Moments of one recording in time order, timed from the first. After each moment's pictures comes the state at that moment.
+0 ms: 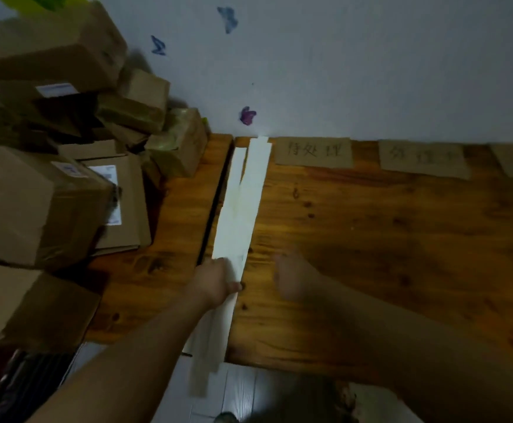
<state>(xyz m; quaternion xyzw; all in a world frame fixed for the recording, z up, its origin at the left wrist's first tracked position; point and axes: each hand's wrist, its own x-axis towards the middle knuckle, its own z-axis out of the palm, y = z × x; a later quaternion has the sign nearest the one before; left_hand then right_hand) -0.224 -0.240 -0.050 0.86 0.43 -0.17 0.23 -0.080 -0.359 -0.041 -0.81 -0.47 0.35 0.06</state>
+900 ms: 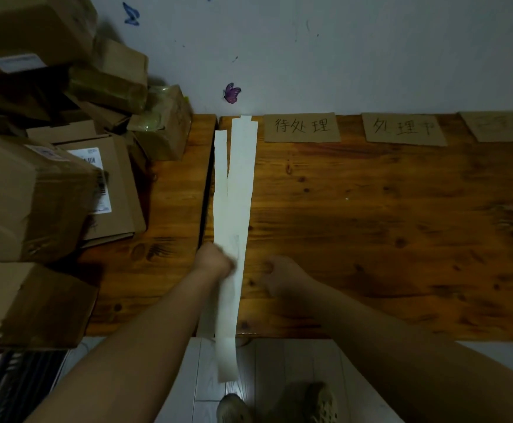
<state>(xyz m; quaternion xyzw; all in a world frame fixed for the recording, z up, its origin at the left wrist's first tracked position) -0.225 -0.228 -0.066 0.75 0.55 -0.10 0.36 -0.152 -0.362 -0.054 -0.82 -0.25 0.46 0.23</state>
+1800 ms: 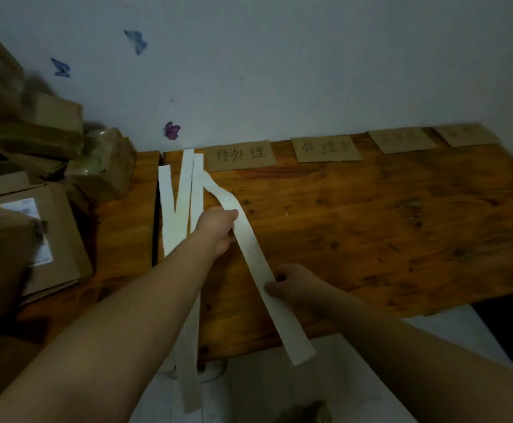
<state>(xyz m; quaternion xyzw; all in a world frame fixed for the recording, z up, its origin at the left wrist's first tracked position) -0.116 -0.266 0.024 0.52 0.43 0.04 0.74 -0.123 -0.451 0.011 -0.83 -0.16 0.44 0.31</state>
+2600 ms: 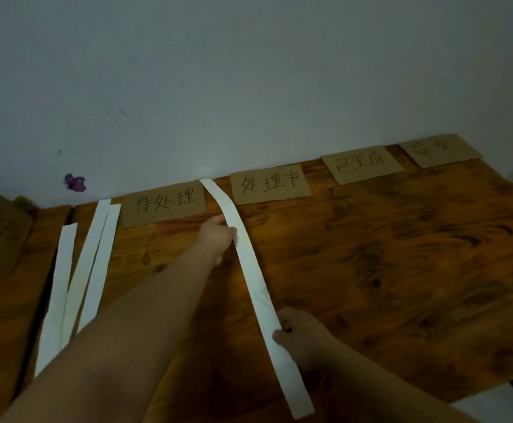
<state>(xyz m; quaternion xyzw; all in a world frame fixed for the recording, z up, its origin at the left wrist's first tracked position) 0.131 -0.355 -0.019 0.67 0.41 0.01 0.62 0.065 -0.576 -0.045 -0.84 -0.16 0.43 0.30</state>
